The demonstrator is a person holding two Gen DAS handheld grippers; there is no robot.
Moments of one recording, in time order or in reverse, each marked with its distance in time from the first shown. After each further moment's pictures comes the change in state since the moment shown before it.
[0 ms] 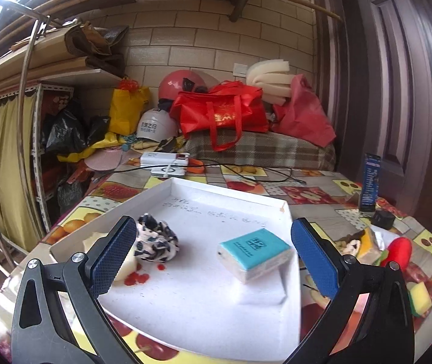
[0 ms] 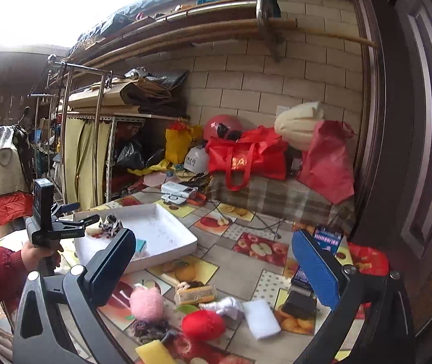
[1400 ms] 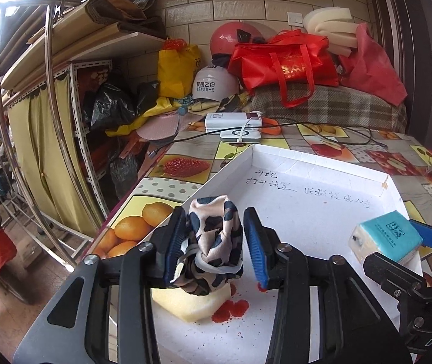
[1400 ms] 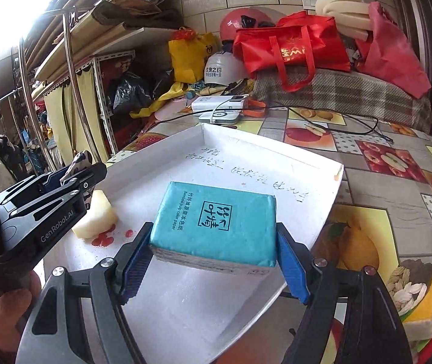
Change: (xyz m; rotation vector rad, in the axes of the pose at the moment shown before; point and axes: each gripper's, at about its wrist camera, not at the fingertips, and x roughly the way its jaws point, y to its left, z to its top) left arm 0.084 0.080 0.012 0.008 0.228 0.367; right arm 0.268 0.147 -0.026 0.191 0.231 0.007
